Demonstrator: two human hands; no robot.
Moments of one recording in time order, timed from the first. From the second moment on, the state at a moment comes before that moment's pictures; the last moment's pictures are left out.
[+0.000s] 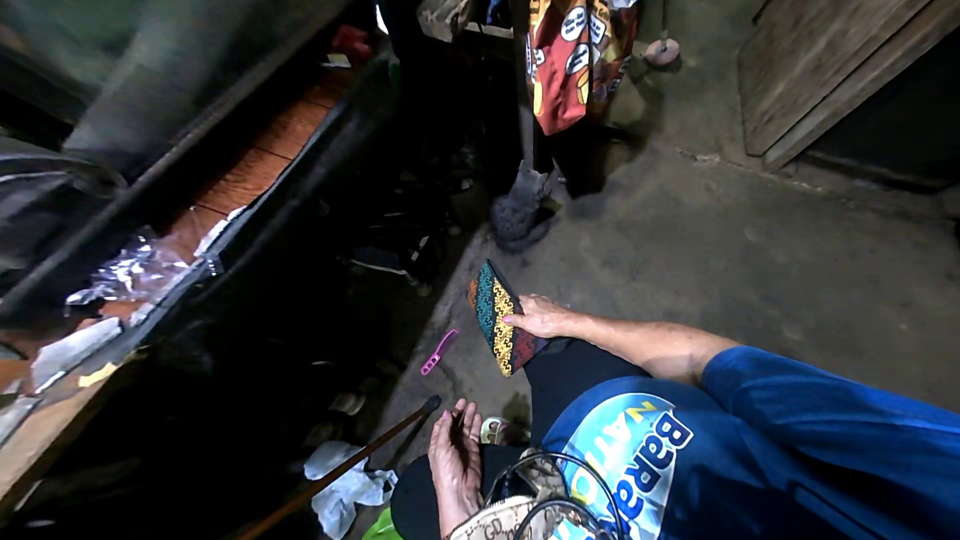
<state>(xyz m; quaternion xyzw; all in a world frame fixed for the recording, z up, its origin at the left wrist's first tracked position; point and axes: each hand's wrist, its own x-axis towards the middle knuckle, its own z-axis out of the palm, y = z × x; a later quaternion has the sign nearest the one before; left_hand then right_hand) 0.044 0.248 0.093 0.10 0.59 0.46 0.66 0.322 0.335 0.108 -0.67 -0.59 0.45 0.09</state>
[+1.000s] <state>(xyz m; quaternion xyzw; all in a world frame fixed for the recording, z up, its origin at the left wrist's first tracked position) 0.043 0.245 0.092 0.12 0.56 0.48 0.66 0.322 0.336 0.105 -0.66 -0.59 0.45 0.08</state>
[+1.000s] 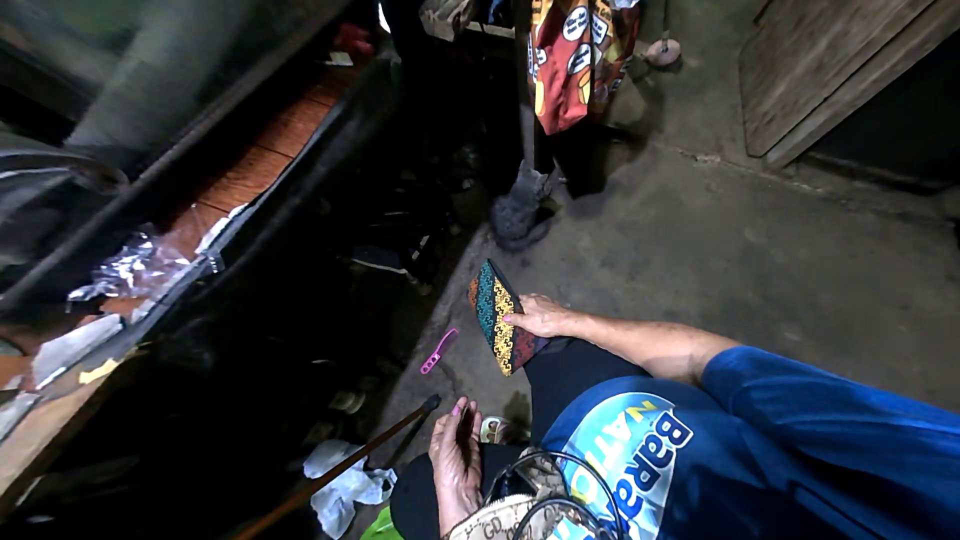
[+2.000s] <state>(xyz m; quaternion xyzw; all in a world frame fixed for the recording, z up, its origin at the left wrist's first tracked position) 0.042 0.245 0.089 0.12 0.57 0.48 0.66 0.321 0.336 0.107 -0.67 -0.58 0.45 0.08</state>
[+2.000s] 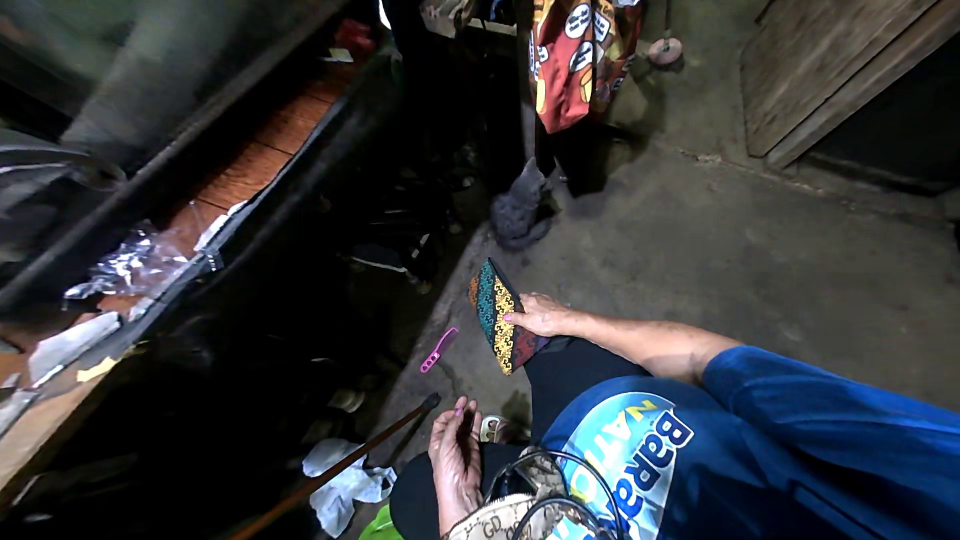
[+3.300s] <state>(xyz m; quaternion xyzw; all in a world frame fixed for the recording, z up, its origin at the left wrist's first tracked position) 0.044 0.246 0.092 0.12 0.58 0.47 0.66 0.320 0.336 0.111 -0.67 -0.58 0.45 0.08</state>
